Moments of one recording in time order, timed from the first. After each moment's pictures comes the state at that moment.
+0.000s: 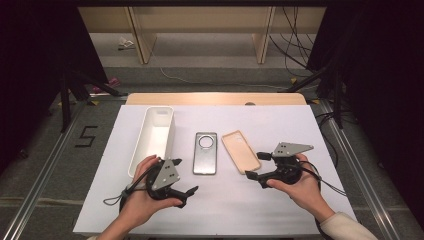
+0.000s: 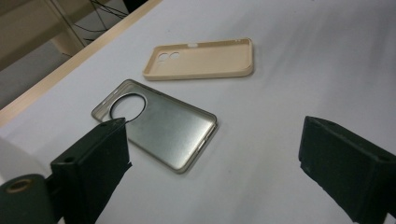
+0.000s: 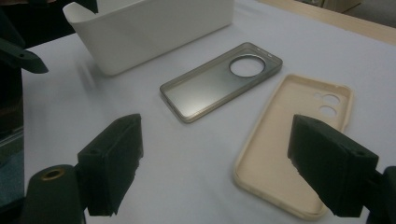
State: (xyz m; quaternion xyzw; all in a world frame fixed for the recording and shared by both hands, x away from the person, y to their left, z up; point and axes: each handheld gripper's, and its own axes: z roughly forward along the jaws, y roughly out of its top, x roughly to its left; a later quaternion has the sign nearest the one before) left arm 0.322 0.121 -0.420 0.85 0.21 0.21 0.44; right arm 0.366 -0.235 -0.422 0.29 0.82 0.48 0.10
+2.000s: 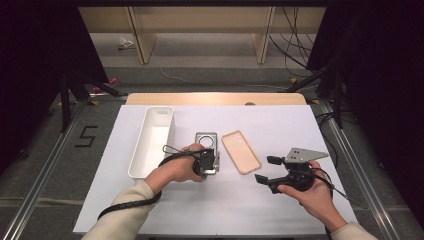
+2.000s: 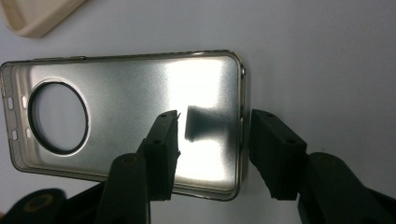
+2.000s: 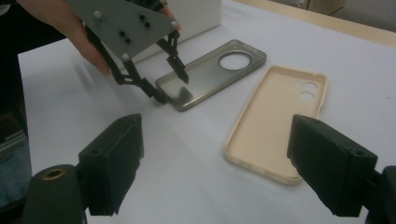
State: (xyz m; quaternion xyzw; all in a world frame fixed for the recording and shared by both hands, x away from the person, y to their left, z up) left arm 0.423 0.032 -0.460 0.99 -0.02 0.14 0.10; right arm 0.349 -0.257 -0.421 0.30 0.81 0.49 0.11
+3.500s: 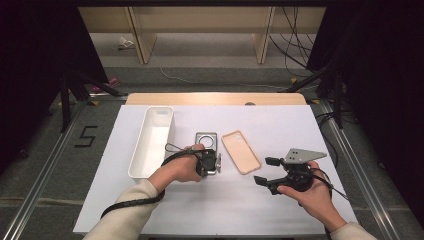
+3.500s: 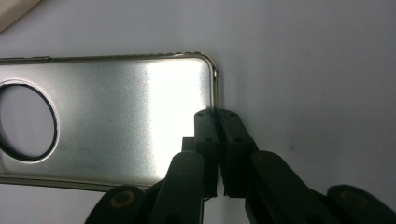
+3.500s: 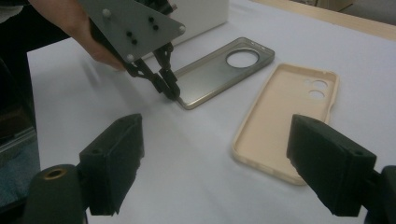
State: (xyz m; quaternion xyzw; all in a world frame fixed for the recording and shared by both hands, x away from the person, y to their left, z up) left arm 0.421 0.028 -0.460 0.99 -0.02 0.10 0.09; right arm 0.349 -0.255 -0.422 0.30 0.82 0.49 0.10
